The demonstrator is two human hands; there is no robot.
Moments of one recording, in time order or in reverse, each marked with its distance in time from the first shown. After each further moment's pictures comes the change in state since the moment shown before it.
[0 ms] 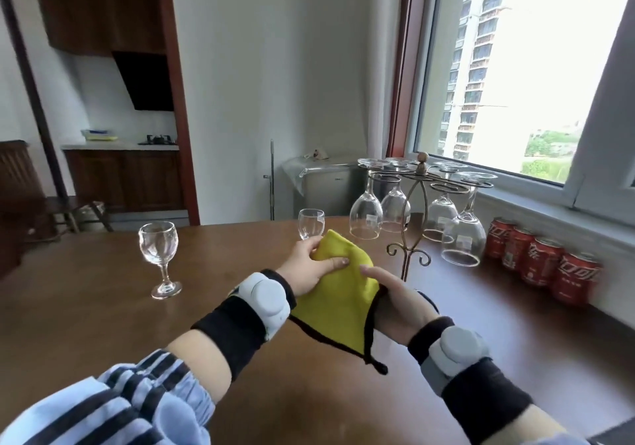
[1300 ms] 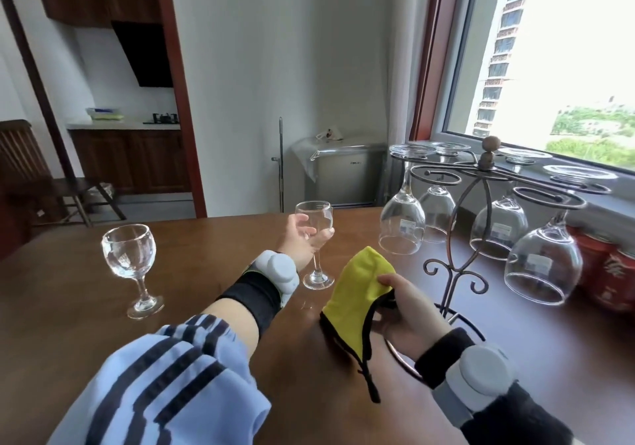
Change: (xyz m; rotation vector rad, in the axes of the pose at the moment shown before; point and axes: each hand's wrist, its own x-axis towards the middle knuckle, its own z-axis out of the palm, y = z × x) left_hand 0.147 -0.089 -0.024 -0.004 0.327 -0.108; right_hand 0.106 0.003 -0.032 0.104 0.458 0.065
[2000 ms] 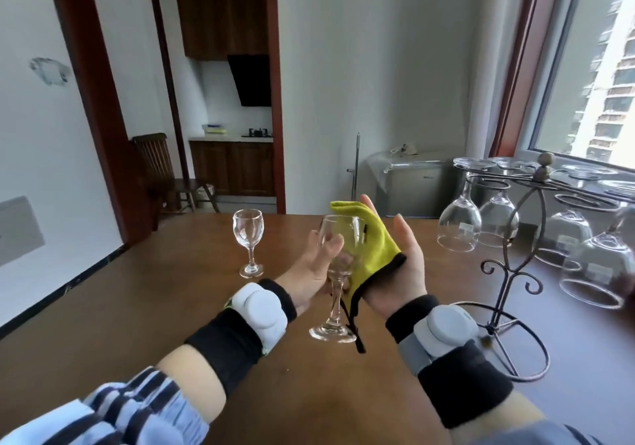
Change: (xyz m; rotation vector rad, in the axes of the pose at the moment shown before) left_hand -0.190 0.070 -0.101 -0.133 -0.197 0.036; right_hand -0.084 0.021 0.093 0.353 -0.708 -0.046
